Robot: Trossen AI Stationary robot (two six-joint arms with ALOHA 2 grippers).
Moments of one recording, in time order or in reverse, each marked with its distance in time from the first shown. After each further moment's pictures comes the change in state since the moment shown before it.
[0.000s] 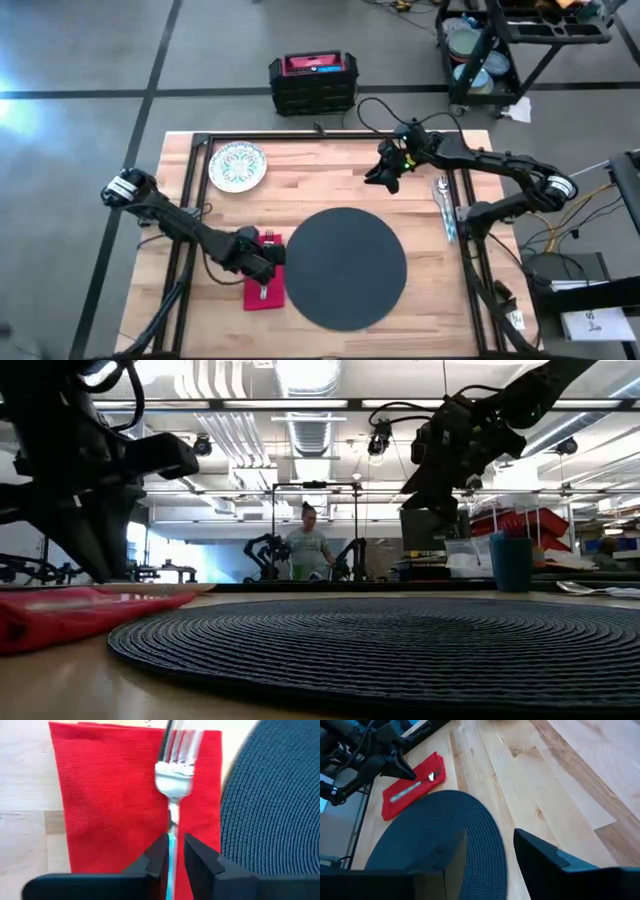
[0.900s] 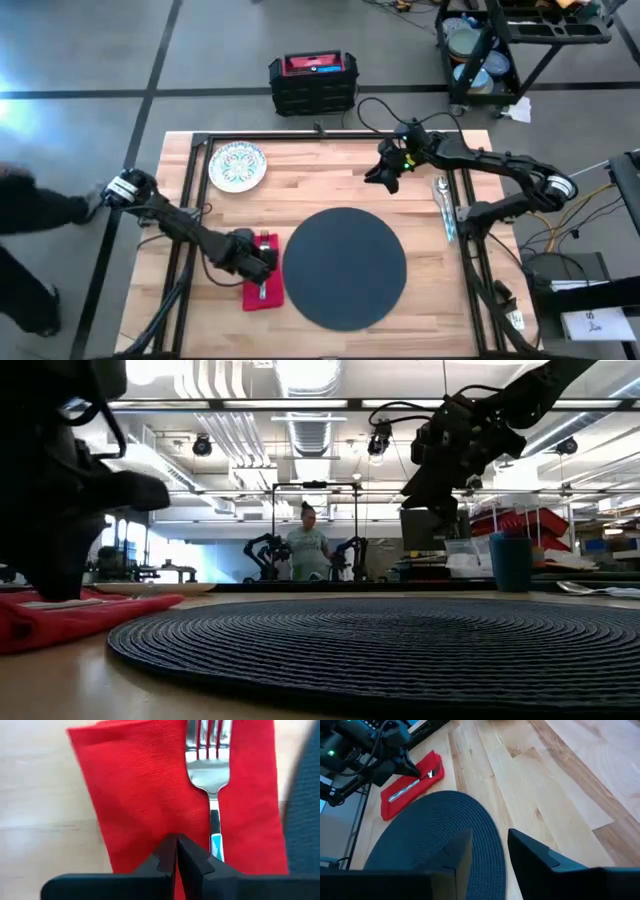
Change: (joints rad) left arm -0.015 0.008 -0.089 -0.012 0.092 0.078; right arm 0.000 0.000 0.000 0.000 0.006 0.002
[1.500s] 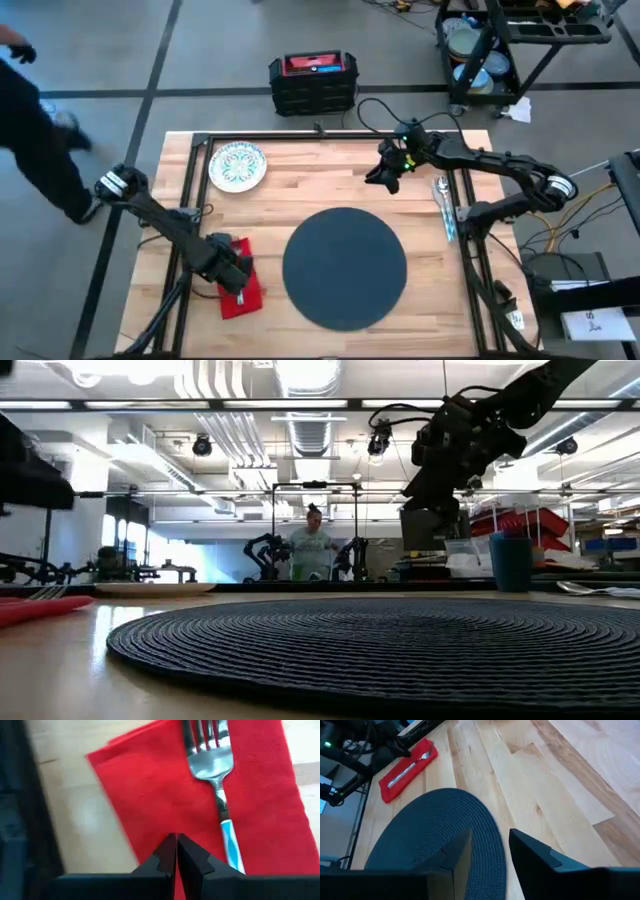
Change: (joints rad) left arm -0.177 -0.139 0.013 -0.322 0.174 -0.133; right arm -0.002 0.000 0.000 -0.015 0.000 0.009
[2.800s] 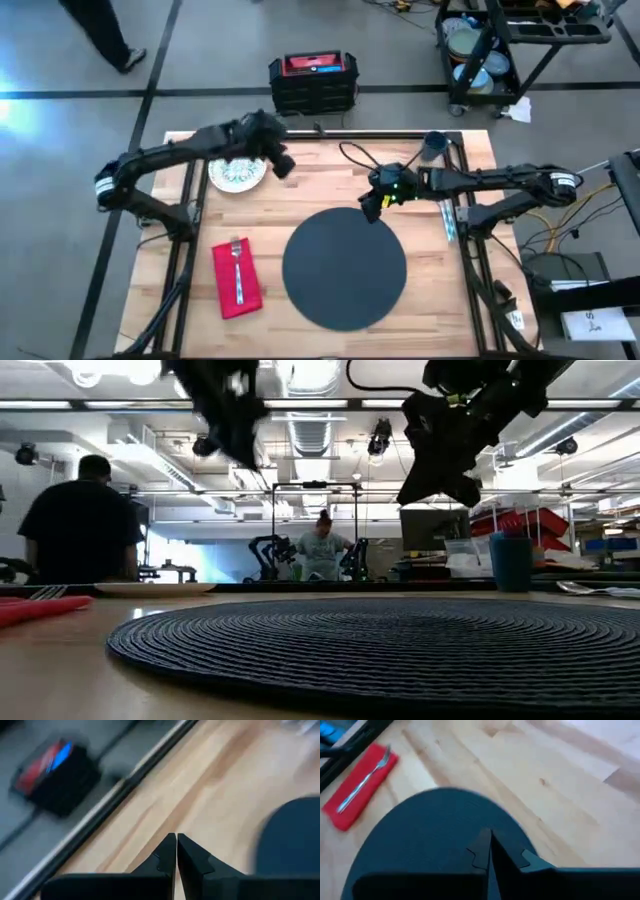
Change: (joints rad) left arm 1.230 0.035 0.429 0.282 -0.115 2.029; right arm 0.527 -0.054 0.000 -0.003 0.765 0.519
